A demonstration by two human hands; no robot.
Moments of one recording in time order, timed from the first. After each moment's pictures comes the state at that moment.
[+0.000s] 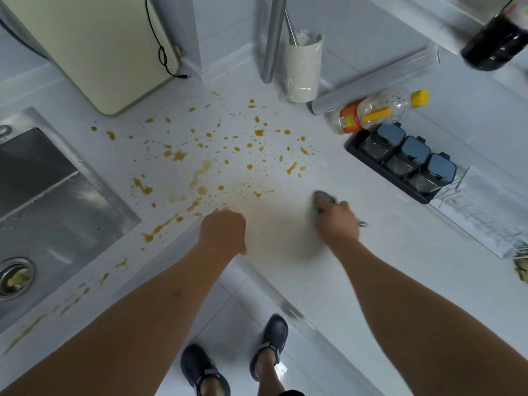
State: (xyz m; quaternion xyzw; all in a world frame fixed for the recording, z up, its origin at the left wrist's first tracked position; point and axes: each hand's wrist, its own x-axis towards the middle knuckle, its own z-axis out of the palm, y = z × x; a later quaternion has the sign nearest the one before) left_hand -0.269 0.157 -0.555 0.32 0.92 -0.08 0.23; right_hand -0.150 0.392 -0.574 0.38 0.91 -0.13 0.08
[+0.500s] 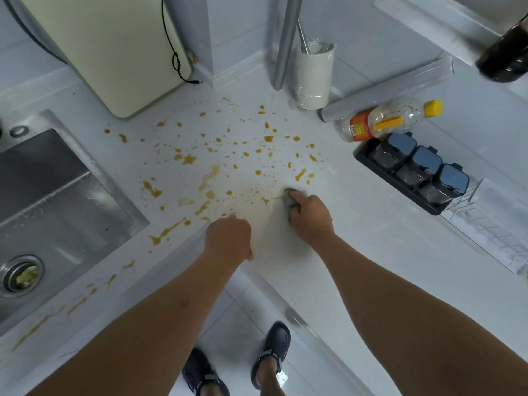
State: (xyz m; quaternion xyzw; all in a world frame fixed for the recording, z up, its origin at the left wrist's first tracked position) left_hand -0.266 0.152 -0.559 0.30 0.93 -0.07 0.21; right_hand -0.204 0.348 -0.572 0.26 0.93 -0.24 0.04
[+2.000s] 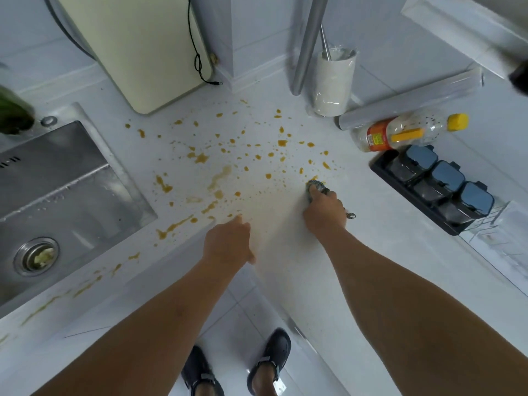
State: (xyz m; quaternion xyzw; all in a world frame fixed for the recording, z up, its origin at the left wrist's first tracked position) left_hand -0.263 0.140 -0.581 0.26 0.94 -0.01 0.22; right_hand -0.235 0.375 -0.581 0.32 0.93 -0.14 0.10
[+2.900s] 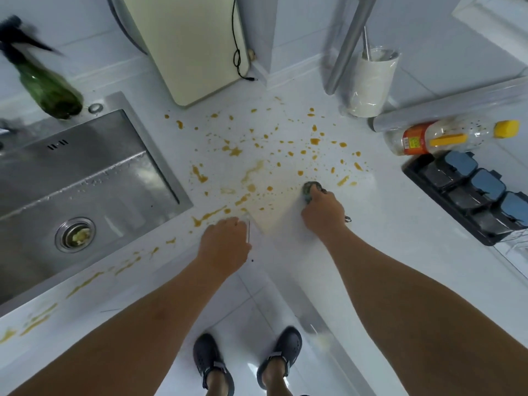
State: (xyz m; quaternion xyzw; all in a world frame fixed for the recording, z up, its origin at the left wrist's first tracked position) left_hand -0.254 0.059 -0.570 0.23 0.96 0.03 0.16; right_hand -0.259 0.307 -0.577 0.27 0.94 -0.15 0.13
